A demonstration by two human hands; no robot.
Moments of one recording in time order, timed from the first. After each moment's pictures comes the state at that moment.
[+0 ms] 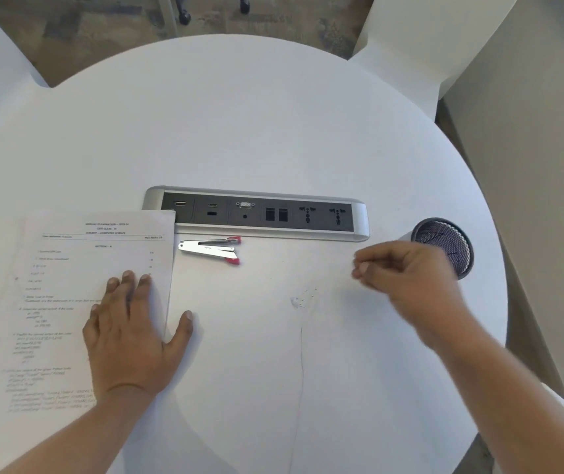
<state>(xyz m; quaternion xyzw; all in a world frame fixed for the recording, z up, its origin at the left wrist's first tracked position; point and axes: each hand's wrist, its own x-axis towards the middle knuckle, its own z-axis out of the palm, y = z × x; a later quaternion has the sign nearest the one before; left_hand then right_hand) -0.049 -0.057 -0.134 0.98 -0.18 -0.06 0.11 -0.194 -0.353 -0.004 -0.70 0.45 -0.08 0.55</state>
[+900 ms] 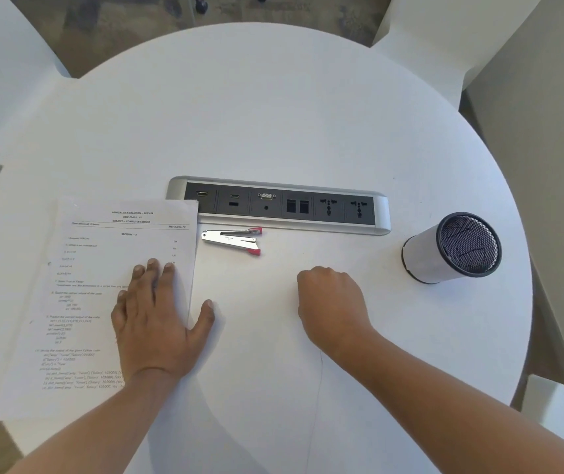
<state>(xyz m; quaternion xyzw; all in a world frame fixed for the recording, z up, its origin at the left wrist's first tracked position) -0.050 -0.056 -0.132 0.98 -0.18 -0.07 0.11 -0.143 -0.269 -0.063 -0.95 0.22 0.19 0.08</state>
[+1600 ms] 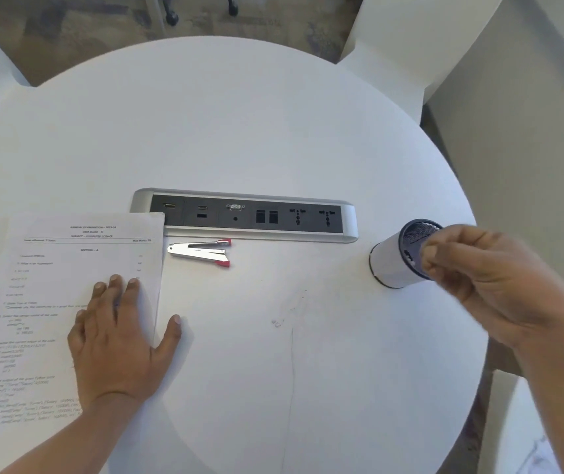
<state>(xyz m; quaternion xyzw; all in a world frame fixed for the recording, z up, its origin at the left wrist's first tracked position) -0.049 -0.054 -0.133 0.97 -0.19 -0.06 0.12 -0.219 -0.382 0.065 -0.54 0.48 -0.11 0.68</state>
